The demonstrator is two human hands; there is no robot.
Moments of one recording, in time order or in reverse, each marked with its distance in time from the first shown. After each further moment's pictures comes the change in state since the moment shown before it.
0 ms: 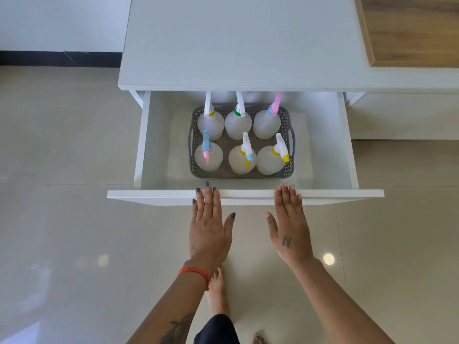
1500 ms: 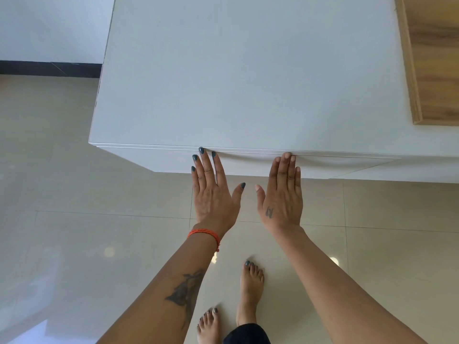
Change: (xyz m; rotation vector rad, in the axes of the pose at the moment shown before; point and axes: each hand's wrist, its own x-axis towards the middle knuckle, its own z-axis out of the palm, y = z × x) left_hand 0.225 0.047 -0.035 0.118 0.067 -0.103; right_hand 0.227 0.018 0.044 -0.210 -0.159 0.099
